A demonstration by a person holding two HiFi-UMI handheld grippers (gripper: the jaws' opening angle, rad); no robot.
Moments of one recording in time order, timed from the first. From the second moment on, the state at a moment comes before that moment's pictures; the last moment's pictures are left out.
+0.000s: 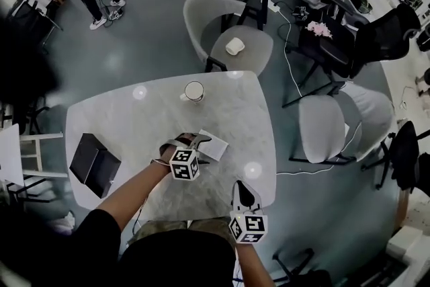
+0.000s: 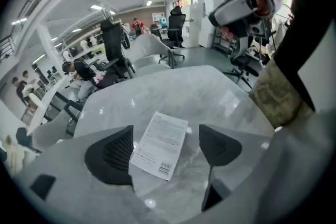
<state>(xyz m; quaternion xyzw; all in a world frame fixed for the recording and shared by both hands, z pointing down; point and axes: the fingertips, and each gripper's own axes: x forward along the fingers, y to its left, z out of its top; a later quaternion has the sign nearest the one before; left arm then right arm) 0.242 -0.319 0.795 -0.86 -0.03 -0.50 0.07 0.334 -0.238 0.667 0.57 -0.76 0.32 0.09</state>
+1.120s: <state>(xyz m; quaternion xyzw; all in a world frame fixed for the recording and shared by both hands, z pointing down) 0.254 -0.324 0.891 -0.75 -0.22 -0.62 0.10 0.362 -0.236 0.699 0.58 -0.74 0.32 0.13</state>
